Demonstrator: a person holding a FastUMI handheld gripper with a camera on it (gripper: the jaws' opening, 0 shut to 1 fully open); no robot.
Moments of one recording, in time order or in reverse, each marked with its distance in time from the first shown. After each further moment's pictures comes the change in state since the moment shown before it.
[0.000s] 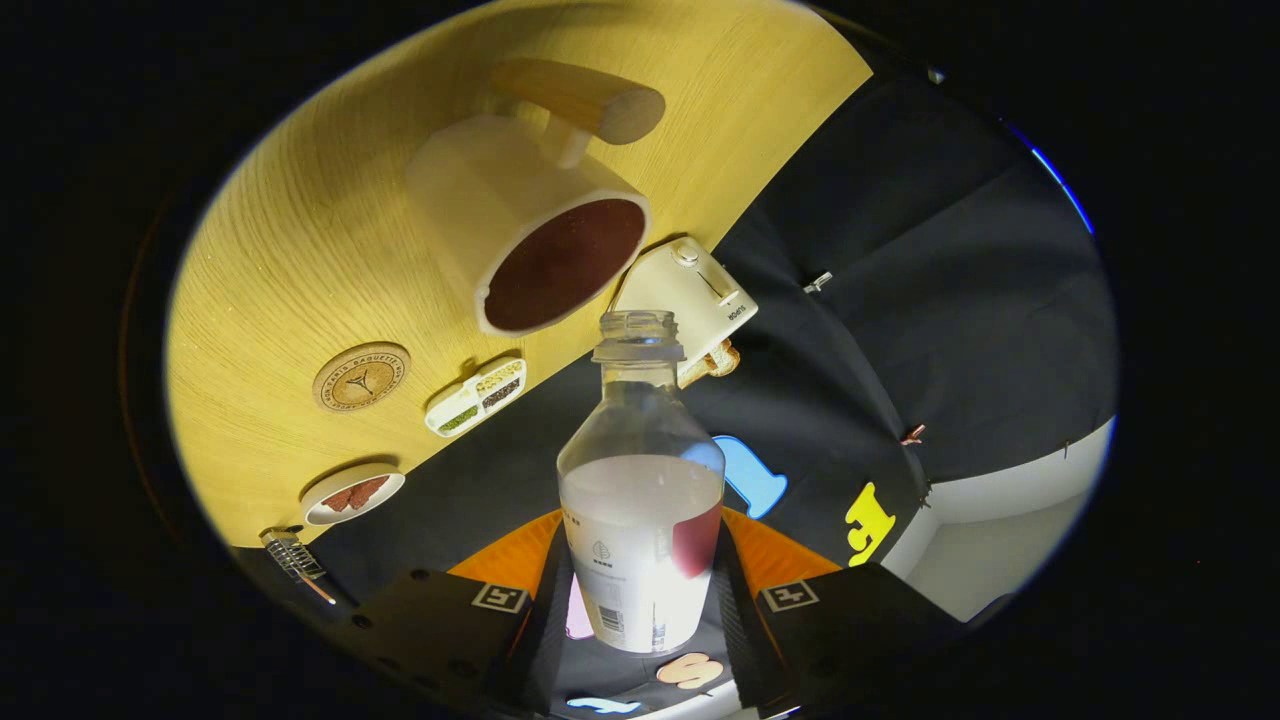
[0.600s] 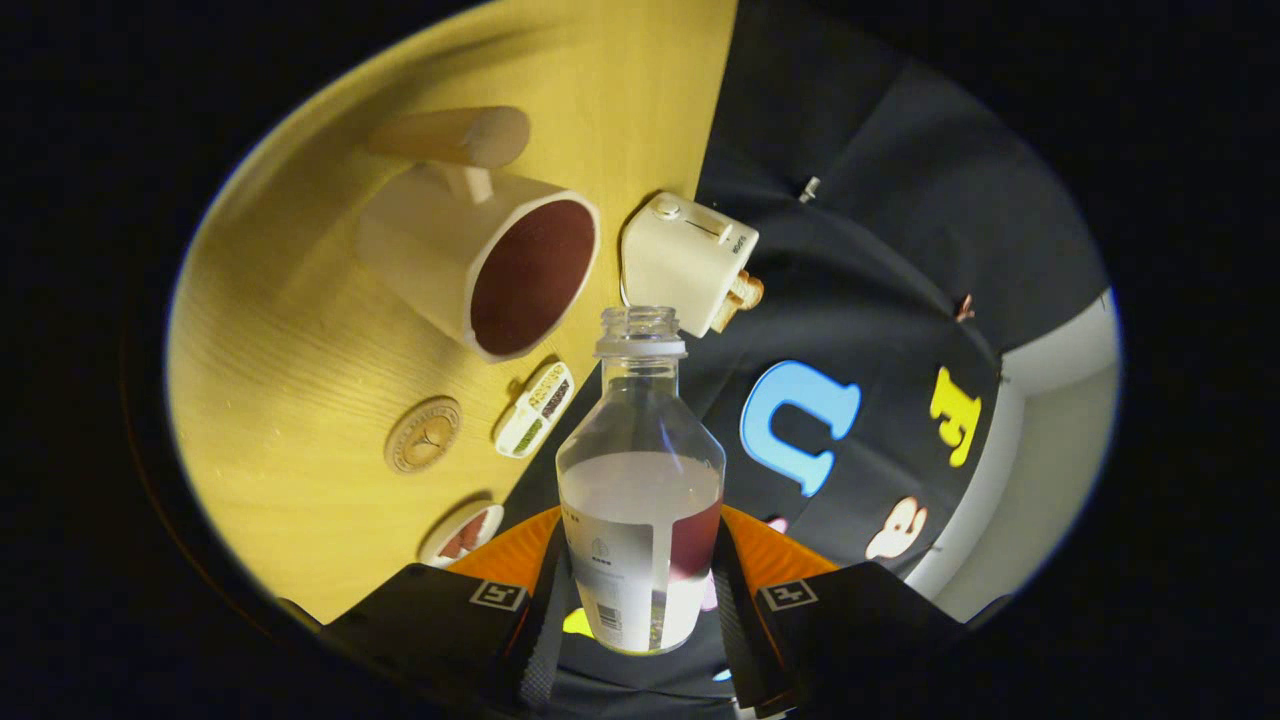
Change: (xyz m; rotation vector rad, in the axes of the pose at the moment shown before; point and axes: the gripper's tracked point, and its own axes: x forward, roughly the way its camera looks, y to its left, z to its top) arm -0.028 0.040 -0.002 0.518 0.159 0.167
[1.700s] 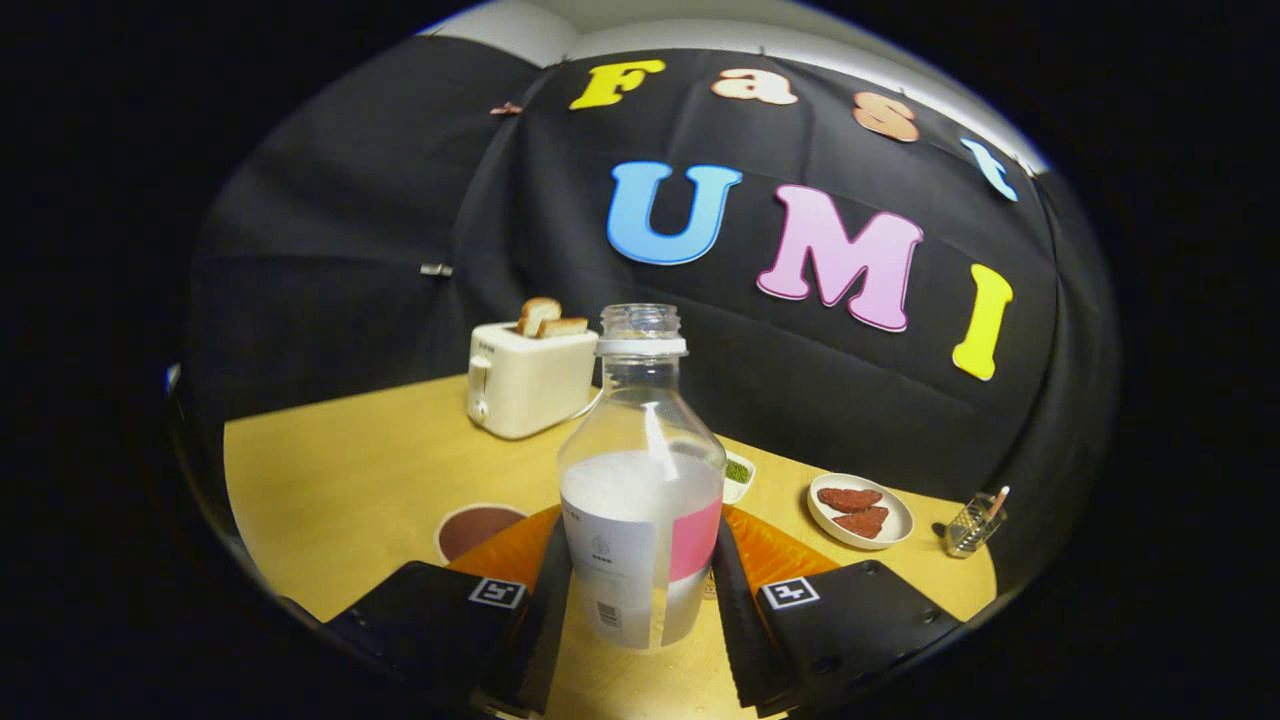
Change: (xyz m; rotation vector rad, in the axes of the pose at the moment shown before) arm 0.009 -0.006 -0.014 1.790 -0.118 0.060
